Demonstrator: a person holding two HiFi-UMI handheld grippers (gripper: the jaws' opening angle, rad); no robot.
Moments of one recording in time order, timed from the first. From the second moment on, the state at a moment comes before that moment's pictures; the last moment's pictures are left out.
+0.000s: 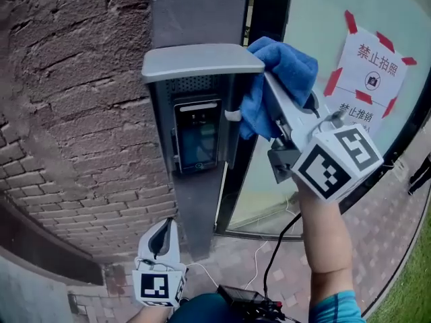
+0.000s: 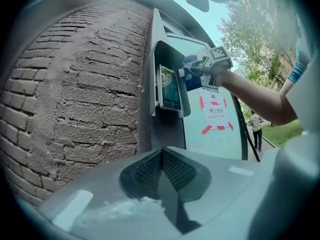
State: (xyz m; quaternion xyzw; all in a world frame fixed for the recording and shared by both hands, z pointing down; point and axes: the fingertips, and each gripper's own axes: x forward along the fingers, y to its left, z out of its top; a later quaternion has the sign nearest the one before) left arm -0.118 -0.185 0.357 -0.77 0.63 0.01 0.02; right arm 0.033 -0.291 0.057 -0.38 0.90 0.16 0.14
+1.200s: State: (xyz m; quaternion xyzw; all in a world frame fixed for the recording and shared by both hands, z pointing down) left arm -0.123 -0.184 0.375 -0.78 0.63 0.00 0.01; right arm 0.040 -0.278 0.027 -0.41 0.88 0.19 0.13
